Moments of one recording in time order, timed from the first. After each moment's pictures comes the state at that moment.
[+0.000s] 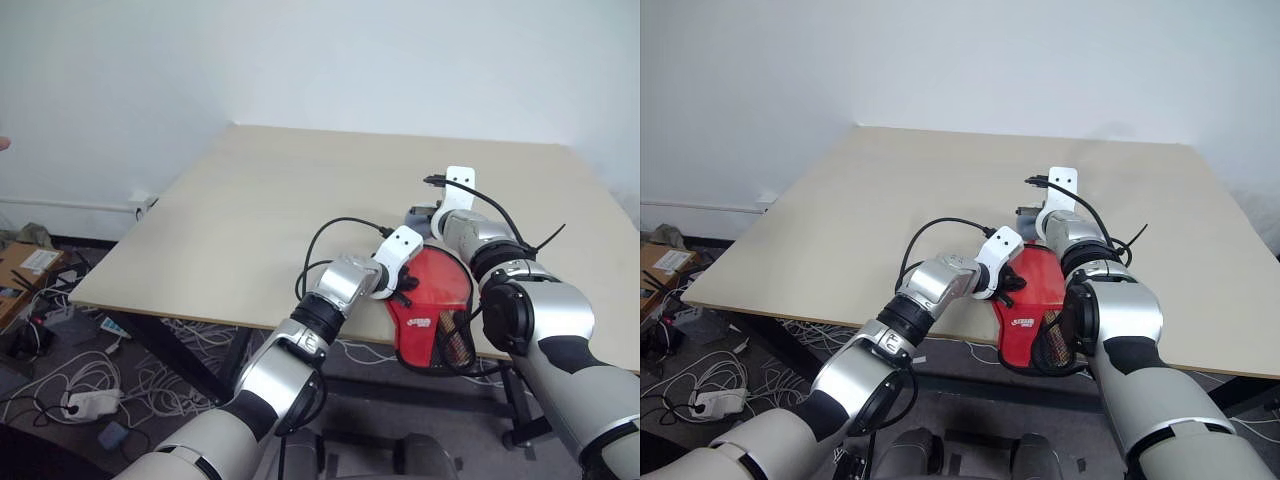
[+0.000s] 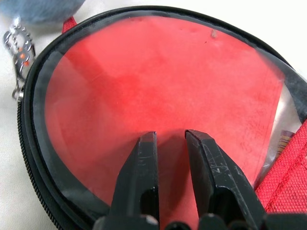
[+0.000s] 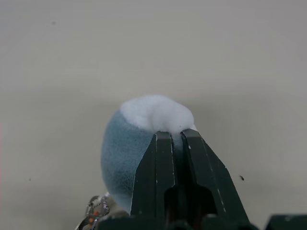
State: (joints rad) left arm -0.91 -0.14 -0.29 0.69 -0.01 0.75 -0.54; right arm -1.23 -0.22 -0.31 1.36 0.04 0.30 0.05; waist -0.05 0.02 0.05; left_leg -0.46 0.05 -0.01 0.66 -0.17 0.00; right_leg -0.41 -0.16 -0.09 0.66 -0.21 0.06
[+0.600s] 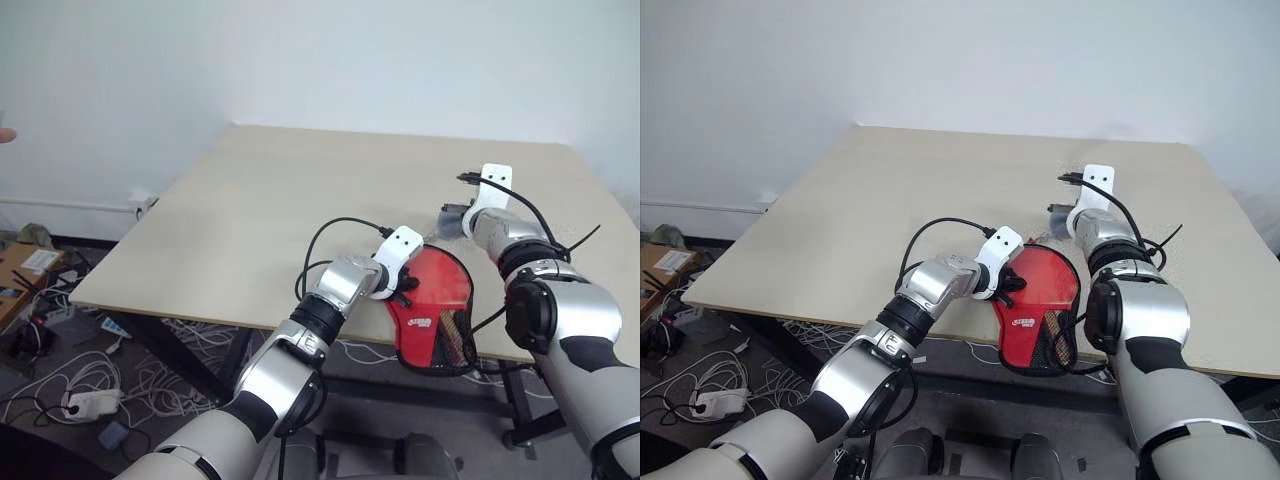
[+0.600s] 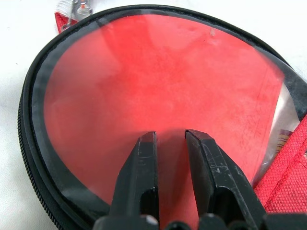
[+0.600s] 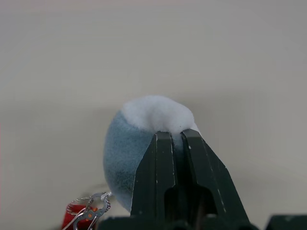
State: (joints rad) left arm -0.91 -0.14 -0.29 0.68 -0.01 0.76 -0.54; right arm -1.21 -0.33 -0.28 1.37 0.03 0.30 0.02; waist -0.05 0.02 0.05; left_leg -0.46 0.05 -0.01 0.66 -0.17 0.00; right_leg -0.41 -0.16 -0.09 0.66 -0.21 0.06
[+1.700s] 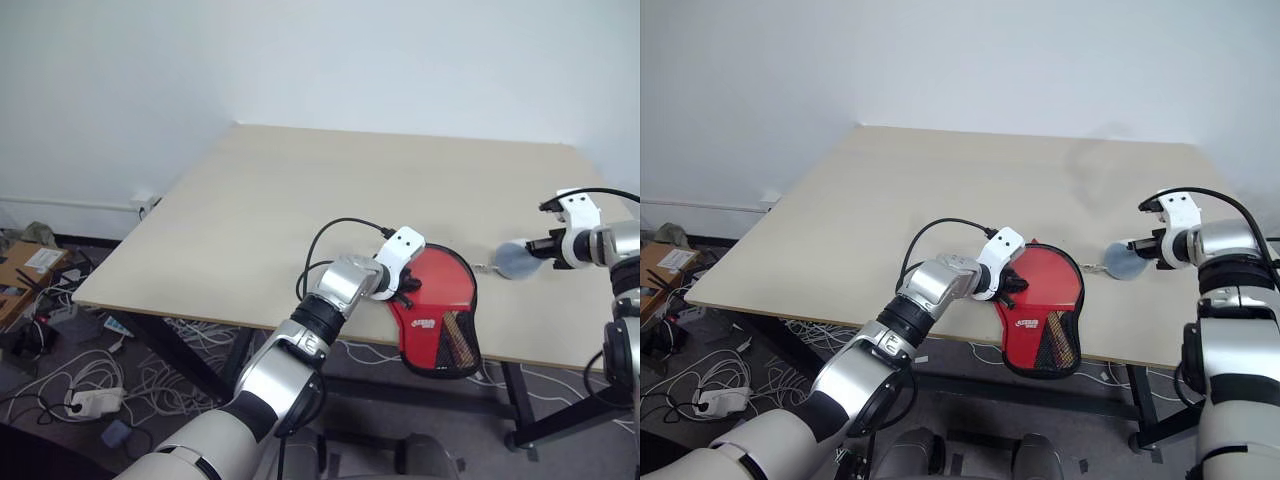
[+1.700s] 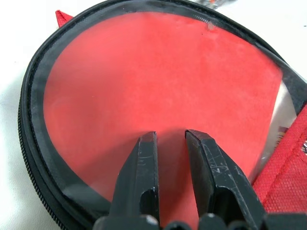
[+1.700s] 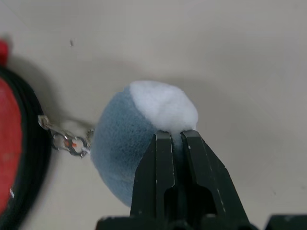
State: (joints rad) left arm -0.91 -0.14 -0.30 0.68 -0.02 0.76 -0.56; right arm -0.94 -0.78 0.04 0.94 -0.04 0.78 0.83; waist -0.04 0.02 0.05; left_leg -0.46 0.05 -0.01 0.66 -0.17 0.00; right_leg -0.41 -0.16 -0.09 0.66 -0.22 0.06
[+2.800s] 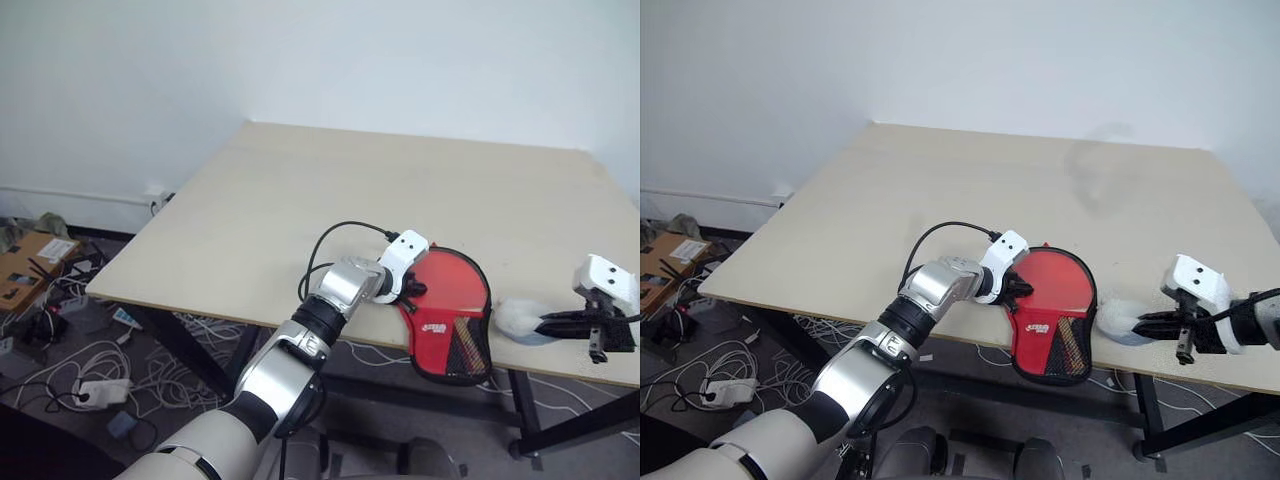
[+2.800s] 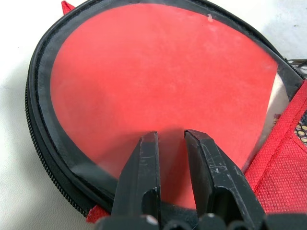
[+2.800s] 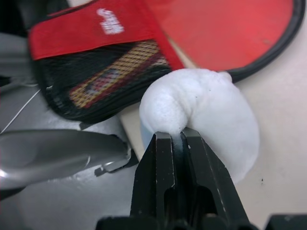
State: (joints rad) left arm -0.90 -0.14 -0.31 0.69 -0.06 0.75 -0.58; right arm 0.05 -1.20 -0.26 -0.18 0.36 0.60 1.34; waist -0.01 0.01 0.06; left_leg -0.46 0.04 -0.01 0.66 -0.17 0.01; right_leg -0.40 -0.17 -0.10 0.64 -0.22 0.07
